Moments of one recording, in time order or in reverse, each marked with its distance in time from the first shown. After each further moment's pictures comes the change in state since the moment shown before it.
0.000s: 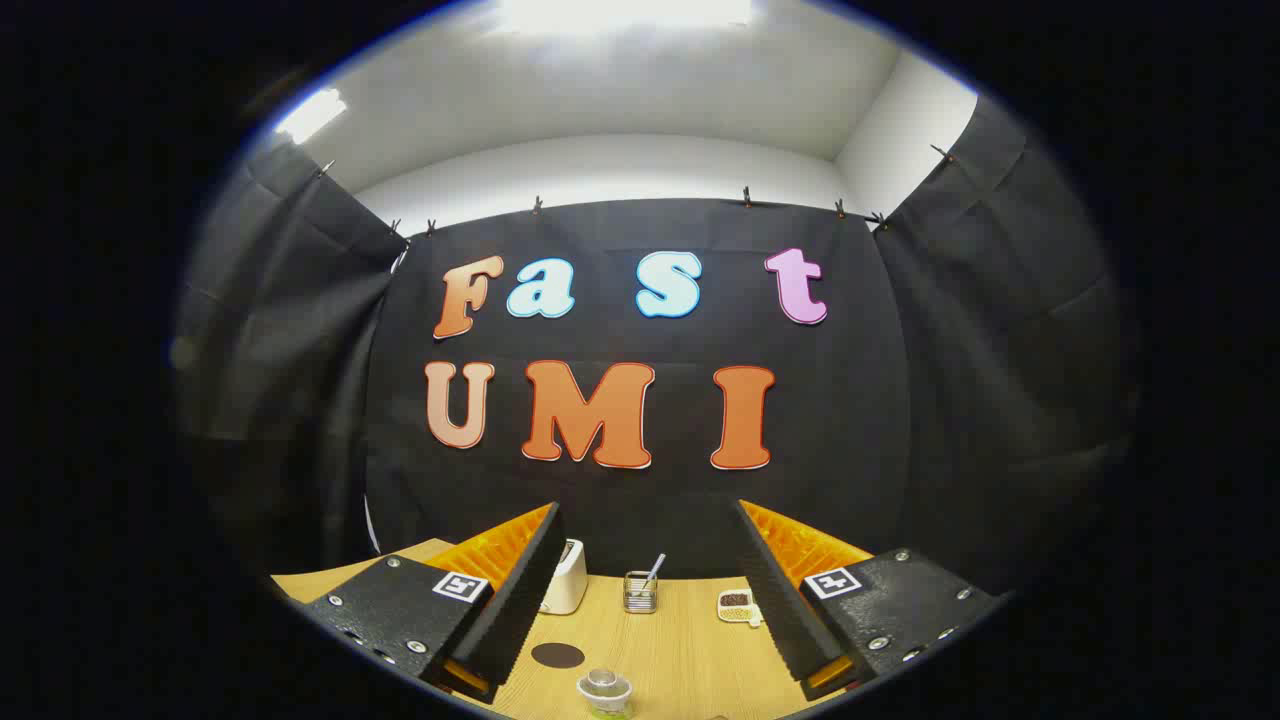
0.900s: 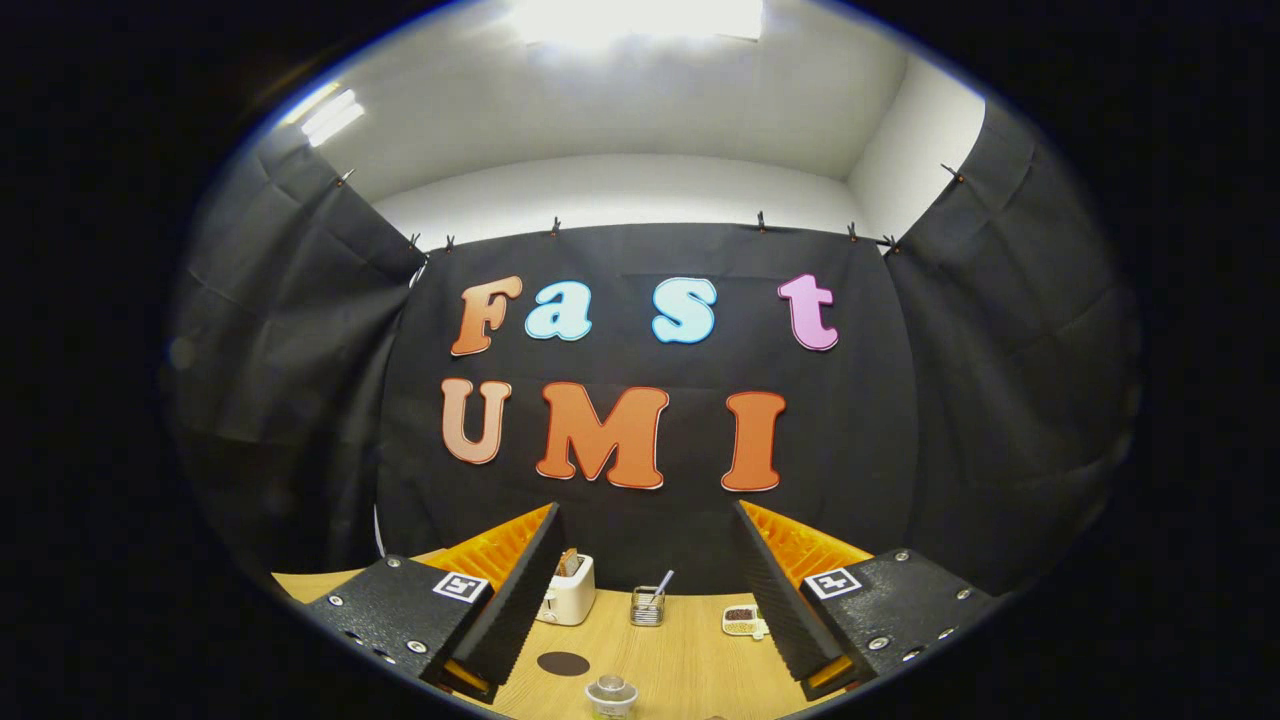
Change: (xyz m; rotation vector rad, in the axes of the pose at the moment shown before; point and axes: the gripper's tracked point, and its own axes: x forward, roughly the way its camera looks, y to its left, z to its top) arm -0.017 0.009 0.023 -0.018 -0.061 0.035
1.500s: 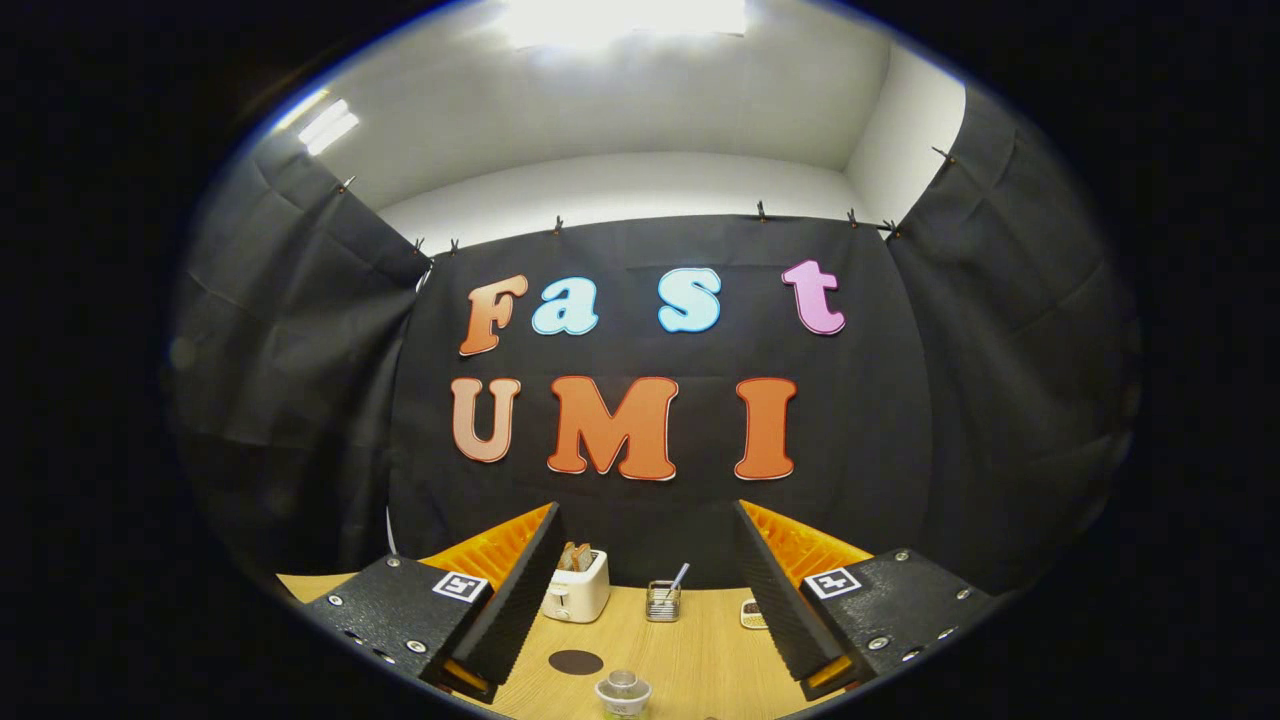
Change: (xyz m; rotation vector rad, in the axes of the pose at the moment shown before) arm 0.001 0.003 -0.039 0.047 -0.002 0.042
